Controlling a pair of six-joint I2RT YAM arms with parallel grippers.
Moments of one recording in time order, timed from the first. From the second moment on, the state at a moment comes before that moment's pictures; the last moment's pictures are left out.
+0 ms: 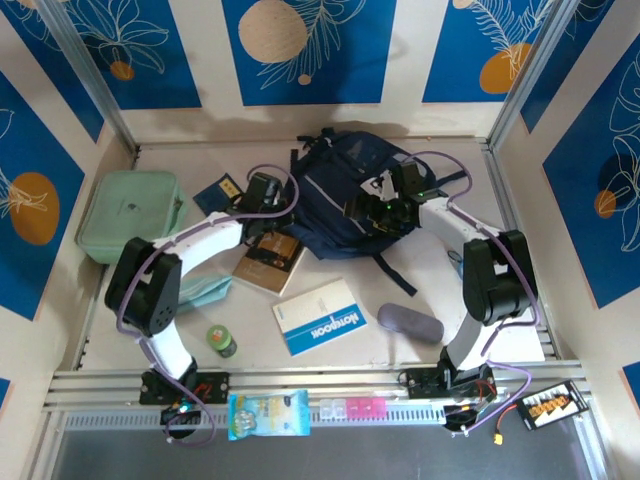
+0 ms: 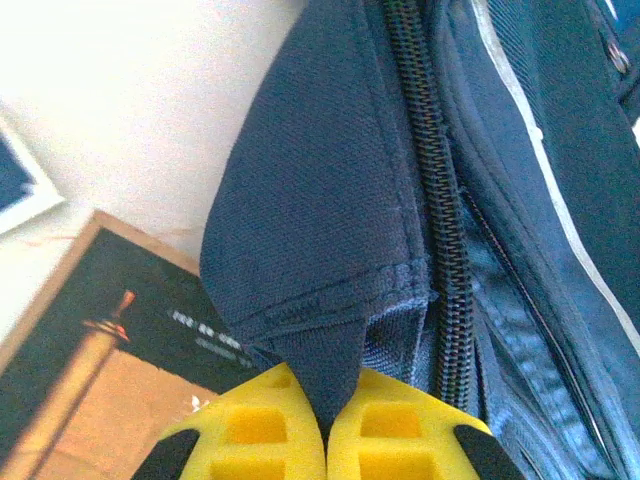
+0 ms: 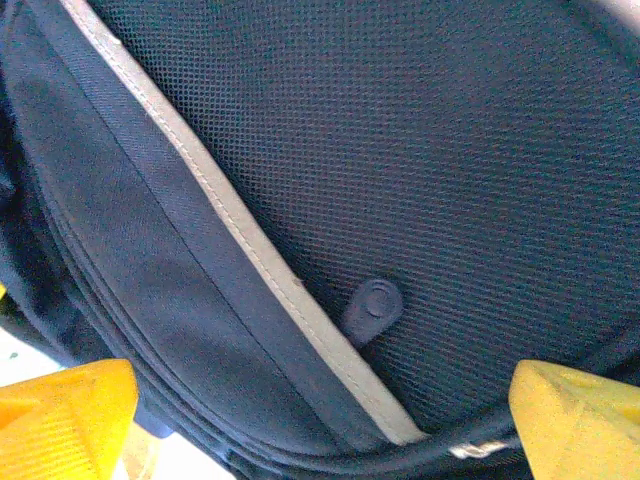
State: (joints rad) left arm -0.48 1.72 1.17 -0.25 -0.01 -0.67; right arm 0.26 1.70 1.18 -0.43 -0.44 0.51
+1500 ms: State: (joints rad) left arm -0.44 1.87 1.25 -0.25 0.29 -0.72; right arm 0.01 1.76 0.97 -0.13 -0.48 0.75
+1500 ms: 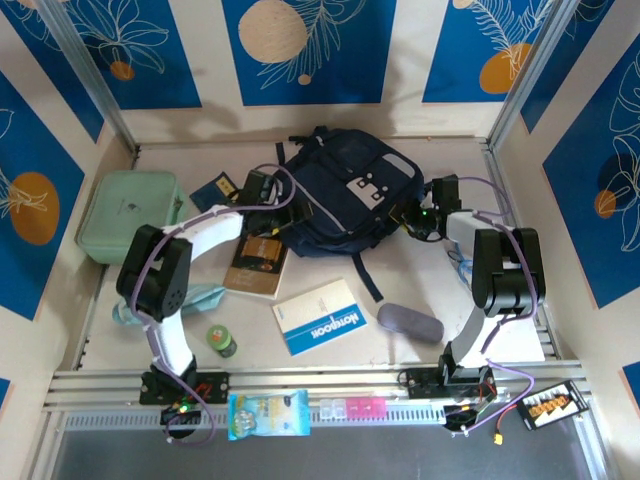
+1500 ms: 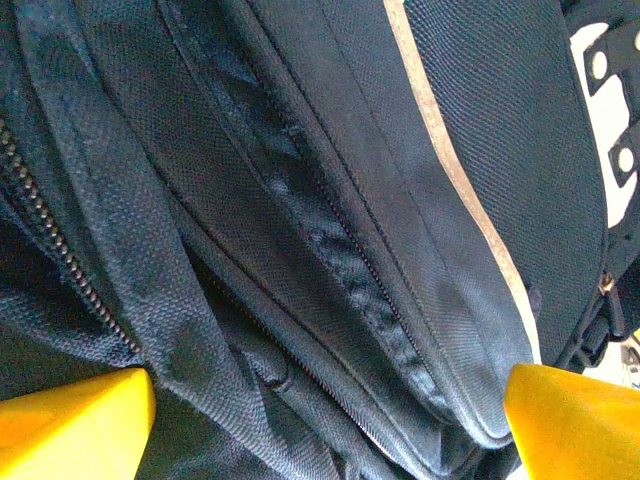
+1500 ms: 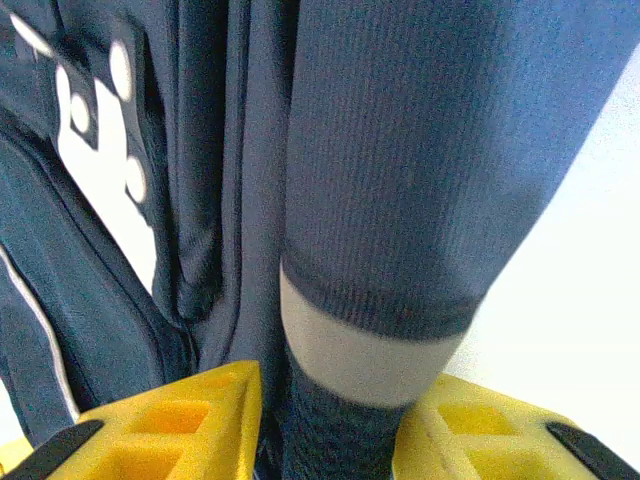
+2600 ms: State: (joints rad) left arm -0.84 1.63 1.28 -0.41 0.00 -0.41; right arm 0.19 1.54 0.97 -0.12 -0.54 0.89
